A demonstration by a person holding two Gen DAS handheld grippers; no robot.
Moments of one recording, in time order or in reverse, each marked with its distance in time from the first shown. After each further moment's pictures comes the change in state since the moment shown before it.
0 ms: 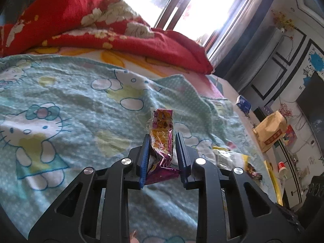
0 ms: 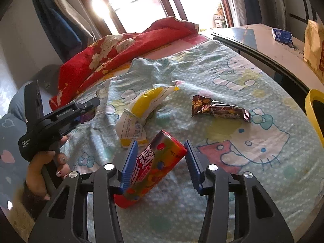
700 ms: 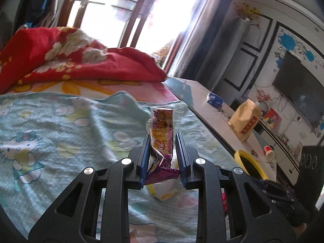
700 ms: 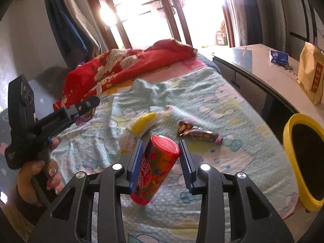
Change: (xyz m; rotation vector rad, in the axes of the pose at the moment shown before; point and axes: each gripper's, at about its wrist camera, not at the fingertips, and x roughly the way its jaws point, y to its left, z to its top) left arm -0.041 -0.089 -0.006 0.195 -0.071 -0.142; right arm -0.055 -0.007 0.015 -0.072 -0.104 -0.025
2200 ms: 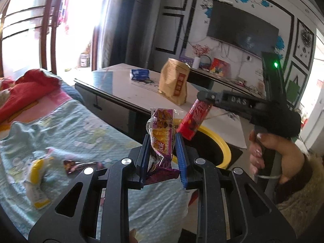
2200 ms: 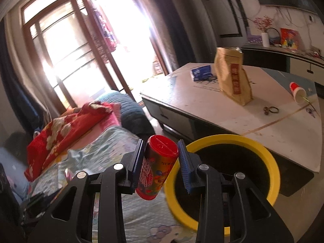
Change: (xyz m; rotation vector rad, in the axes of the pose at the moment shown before) left arm 0.044 -0.221 -0.056 0.424 0.142 -0.328; right arm -0.129 -0.200 0.022 0.324 -0.271 -0.302
